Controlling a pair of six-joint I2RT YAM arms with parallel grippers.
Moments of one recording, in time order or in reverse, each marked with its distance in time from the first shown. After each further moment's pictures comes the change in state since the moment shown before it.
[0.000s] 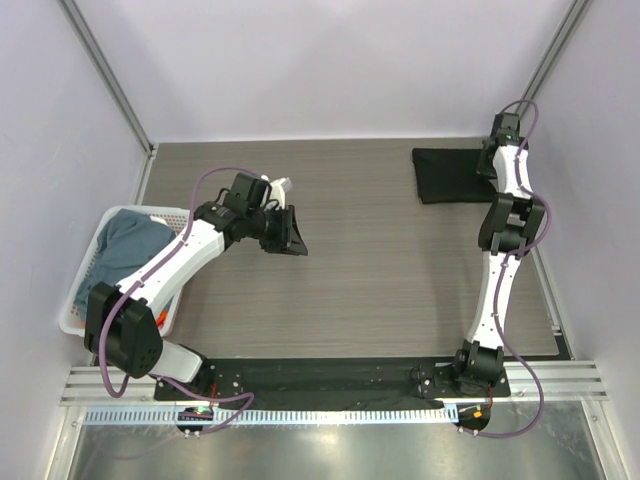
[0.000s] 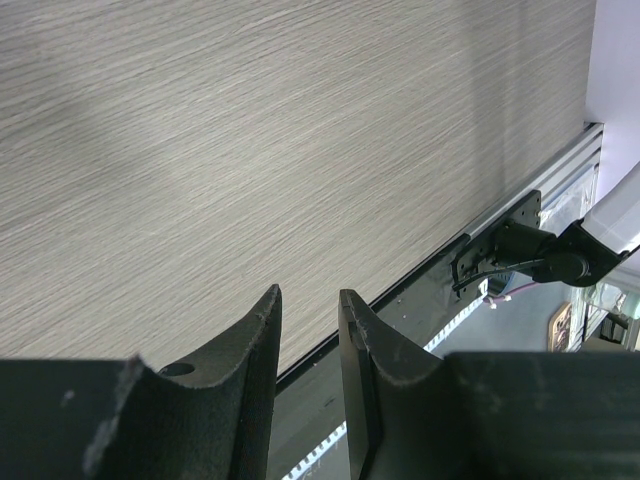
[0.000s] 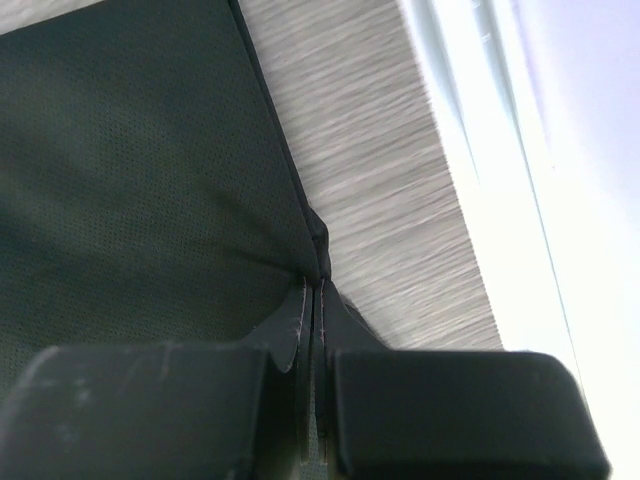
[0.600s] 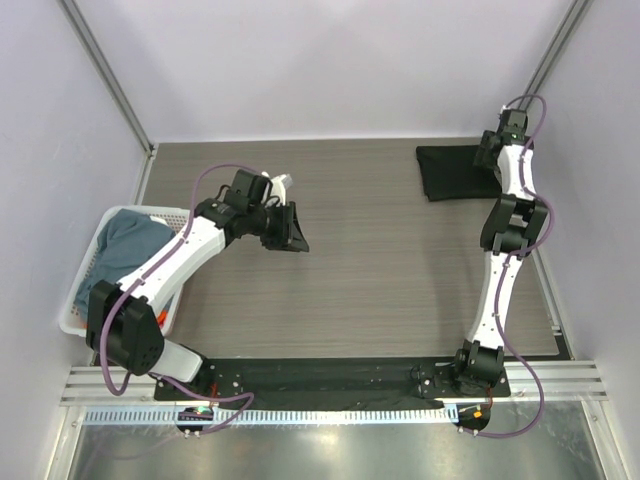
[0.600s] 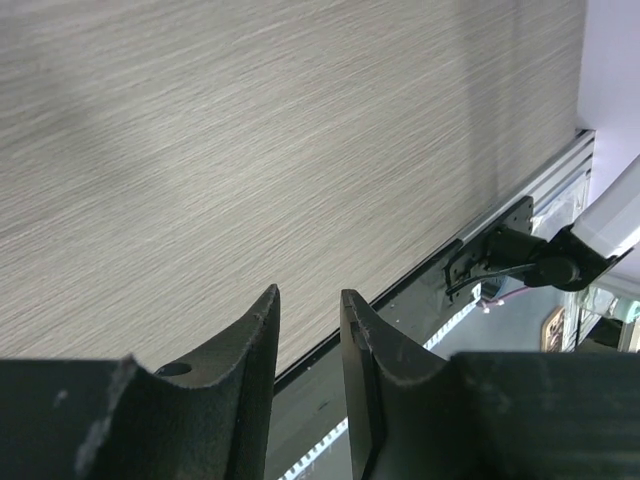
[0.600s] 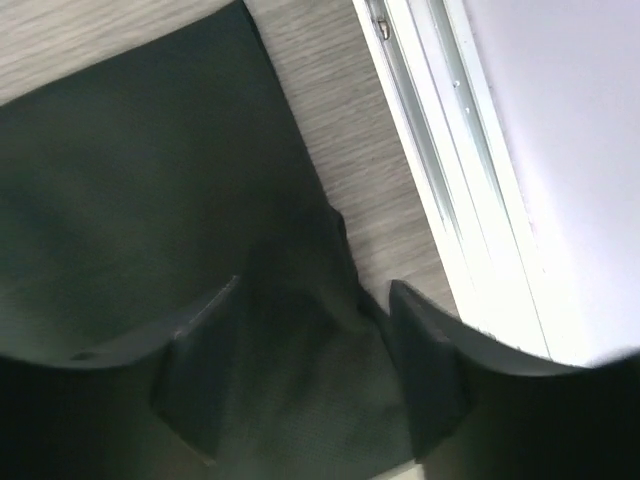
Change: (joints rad) left arm 0.000 0.015 0.019 -0.006 0.001 -0.012; right arm -0.023 0.027 0.059 0.079 -0.045 -0.024
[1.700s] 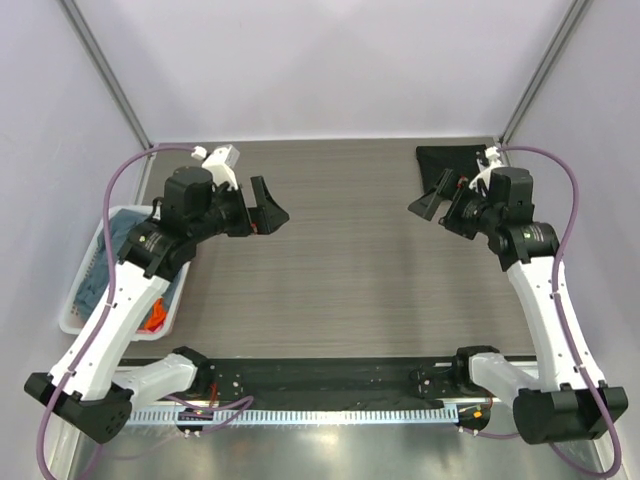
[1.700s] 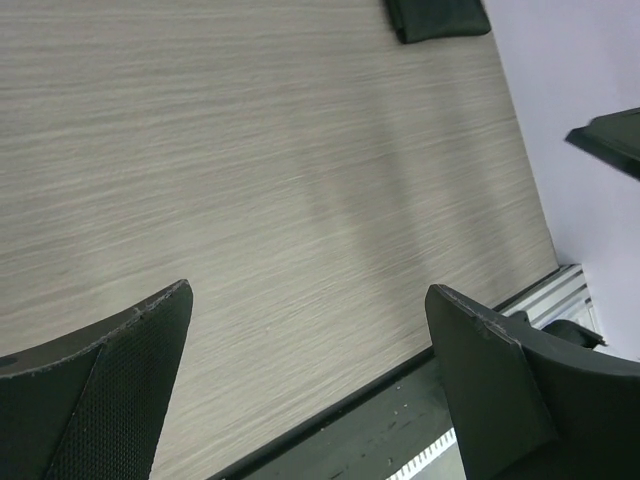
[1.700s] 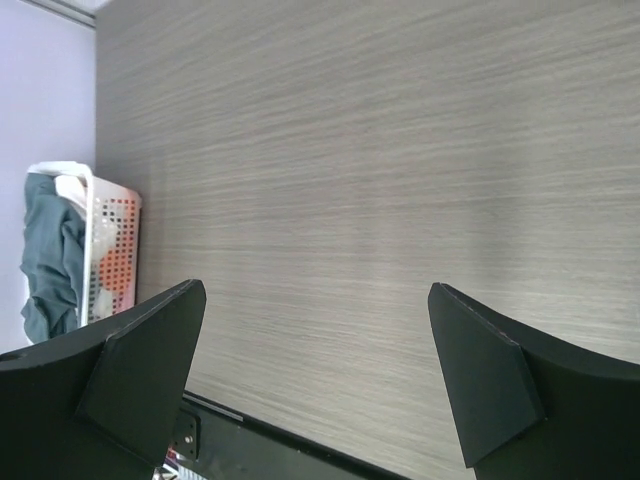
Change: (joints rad) left arm 0.002 -0.383 0.138 -0.093 -0.315 -0.010; right arm 0.319 -1.611 -1.380 -0.003 -0.459 0.495
